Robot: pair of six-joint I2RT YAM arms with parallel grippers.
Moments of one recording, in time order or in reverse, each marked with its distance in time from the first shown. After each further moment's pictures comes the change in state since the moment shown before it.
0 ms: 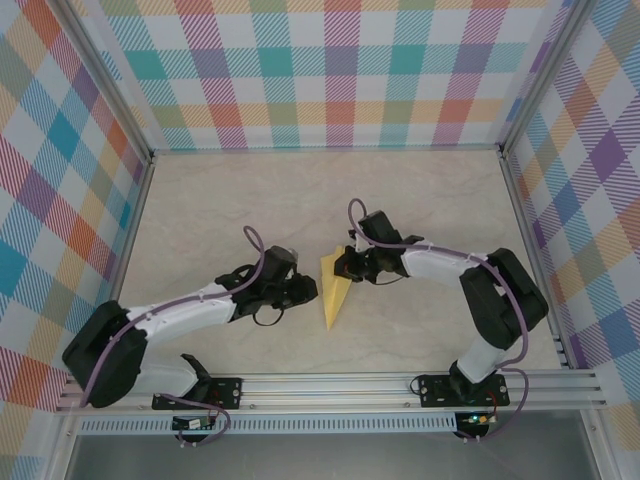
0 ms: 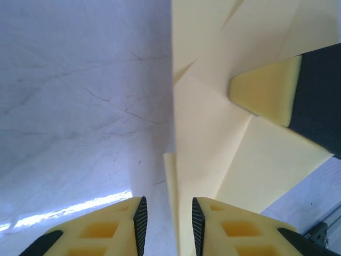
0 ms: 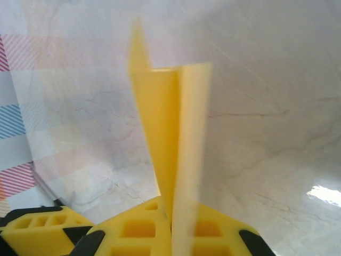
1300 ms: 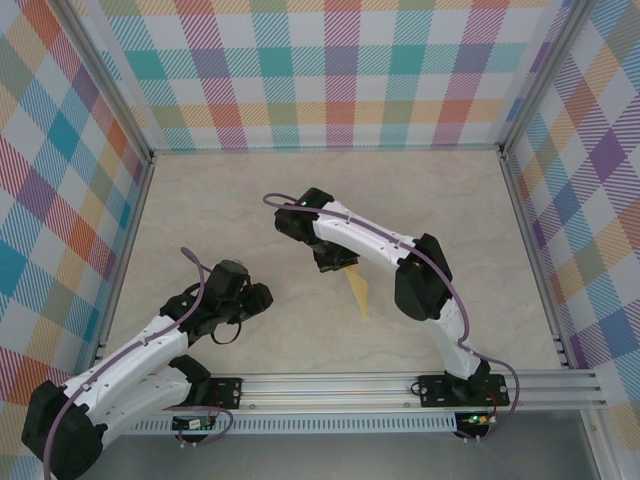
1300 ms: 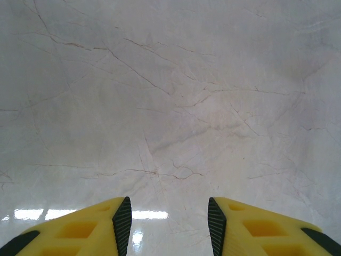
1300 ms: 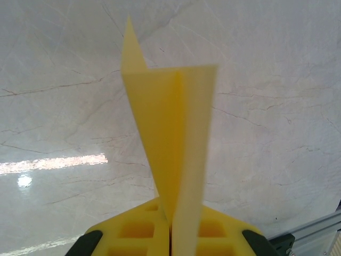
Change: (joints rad) left arm 0.183 -0.418 -0.143 -0.347 -0.094 -0.002; right arm 0.311 0.550 1.106 -1.395 0.847 0.047
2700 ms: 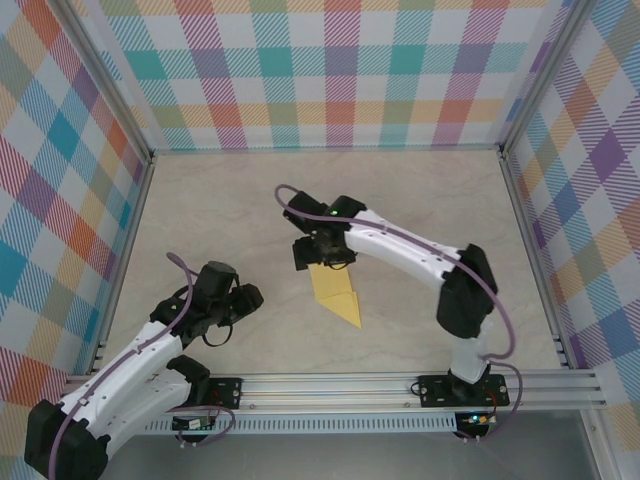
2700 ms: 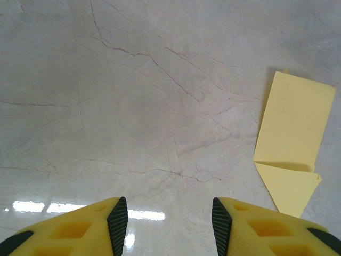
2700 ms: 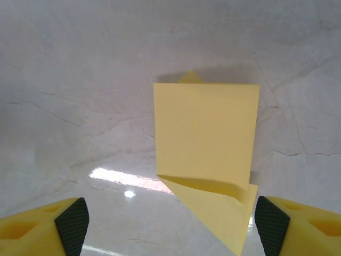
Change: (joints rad) left arm 0.098 -0.066 -0.015 -0.076 0.034 -0.001; right arm -0.015 -0.366 -0.404 0.602 -0.252 -0.105
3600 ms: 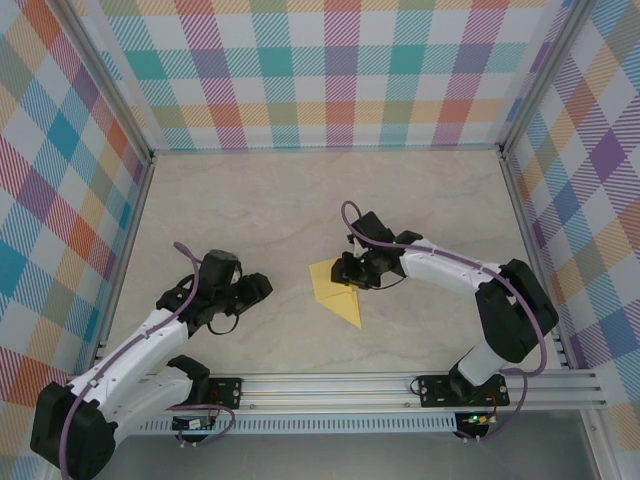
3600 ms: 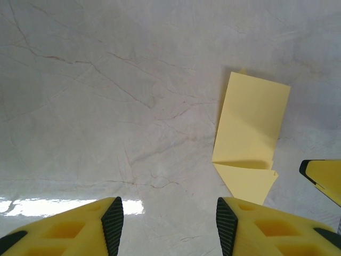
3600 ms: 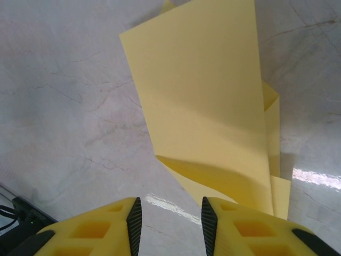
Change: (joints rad) left arm 0.032 0.103 0.042 0.125 0.119 0.019; right arm -0.219 -0.250 -0.662 0.580 -0.470 0.086
